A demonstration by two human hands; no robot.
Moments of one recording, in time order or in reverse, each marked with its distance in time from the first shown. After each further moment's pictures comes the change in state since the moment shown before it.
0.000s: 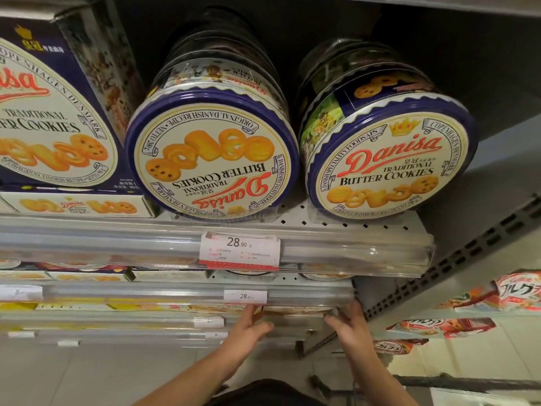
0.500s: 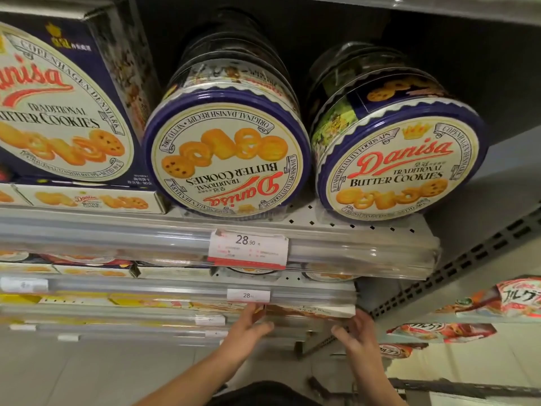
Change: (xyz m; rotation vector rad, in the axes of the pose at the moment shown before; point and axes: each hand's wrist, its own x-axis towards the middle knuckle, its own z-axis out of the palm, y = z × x) left_hand -0.002 -0.008 -0.006 -0.014 0.022 0.025; right_hand -0.028 0.003 -0.010 0.181 -0.002 -0.070
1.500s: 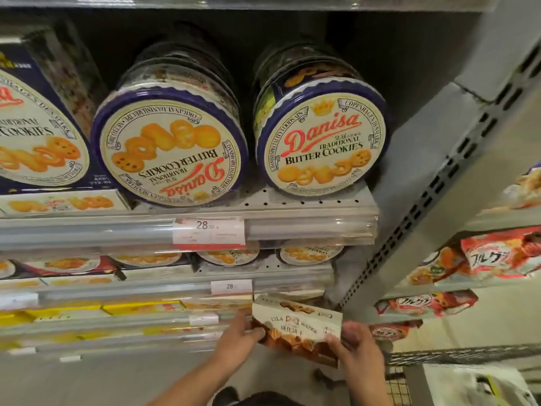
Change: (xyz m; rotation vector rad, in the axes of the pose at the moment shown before) left_hand -0.017 -0.012 0.023 0.293 0.092 -0.099; right_hand -0.048 0.030 -0.034 -0.398 0.198 -0.039
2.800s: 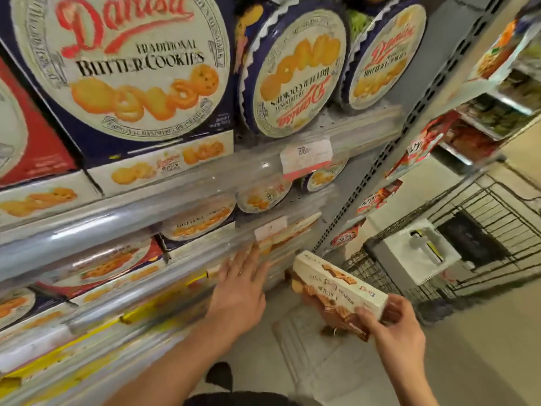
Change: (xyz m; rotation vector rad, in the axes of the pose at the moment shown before) left_hand -0.019 -0.038 -0.176 1.328 -0.029 1.018; right_hand -0.235 -0.058 0.116 0.108 0.616 0.283
